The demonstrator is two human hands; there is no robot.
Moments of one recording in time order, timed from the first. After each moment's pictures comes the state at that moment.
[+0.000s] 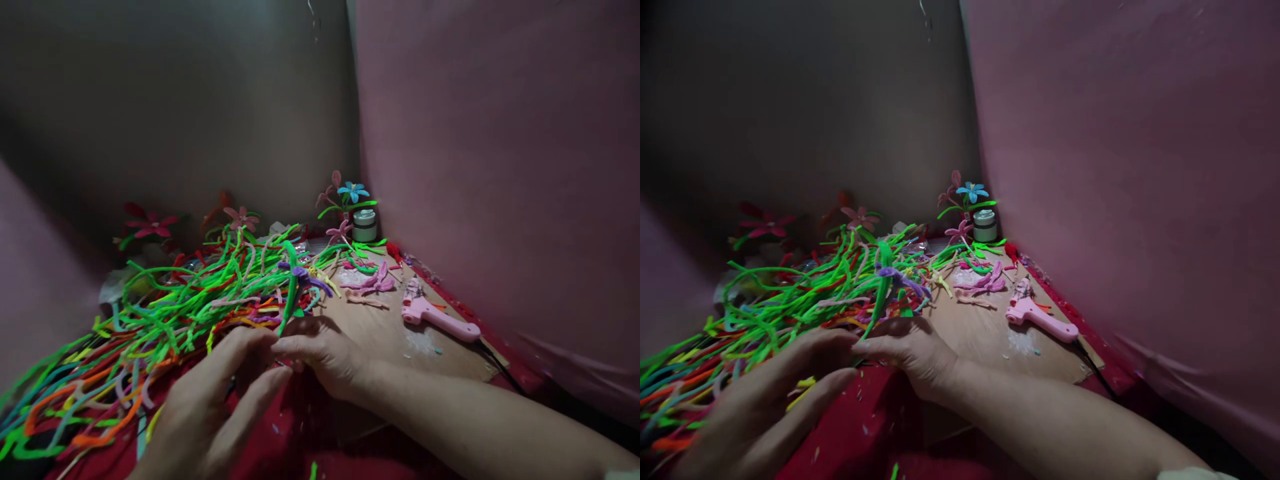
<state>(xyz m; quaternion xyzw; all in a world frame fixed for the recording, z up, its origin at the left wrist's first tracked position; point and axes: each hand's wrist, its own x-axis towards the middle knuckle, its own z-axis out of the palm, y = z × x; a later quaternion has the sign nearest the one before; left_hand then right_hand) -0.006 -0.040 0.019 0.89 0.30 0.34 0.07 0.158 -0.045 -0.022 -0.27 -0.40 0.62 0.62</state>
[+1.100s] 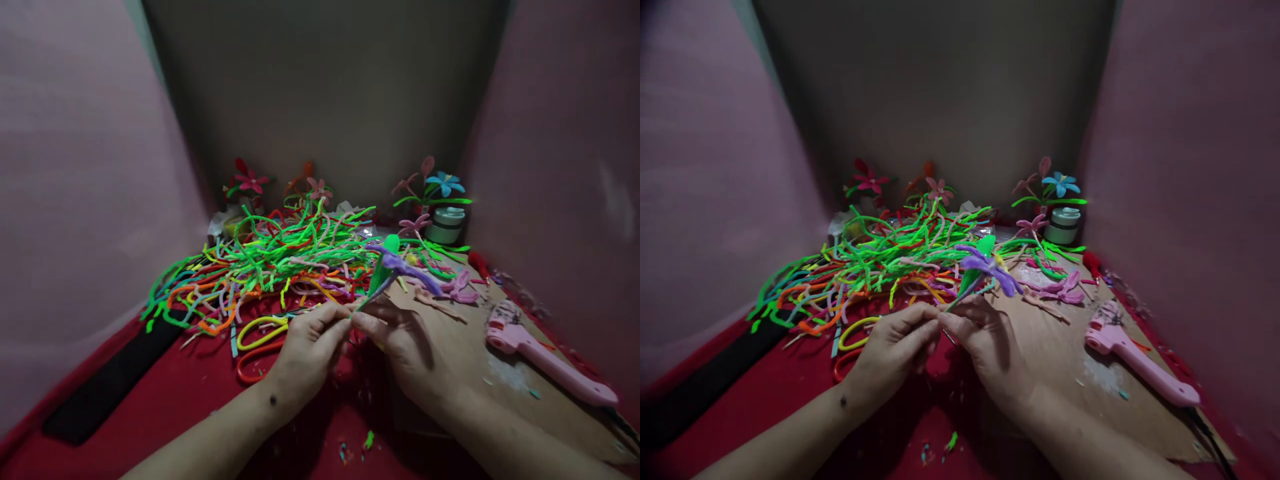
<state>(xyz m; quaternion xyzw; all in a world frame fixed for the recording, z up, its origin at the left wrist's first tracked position) 0.014 -0.036 -0.010 0.69 0.38 0.38 0.49 0.154 -0.059 -0.019 -0.47 -0.52 0.44 0.56</state>
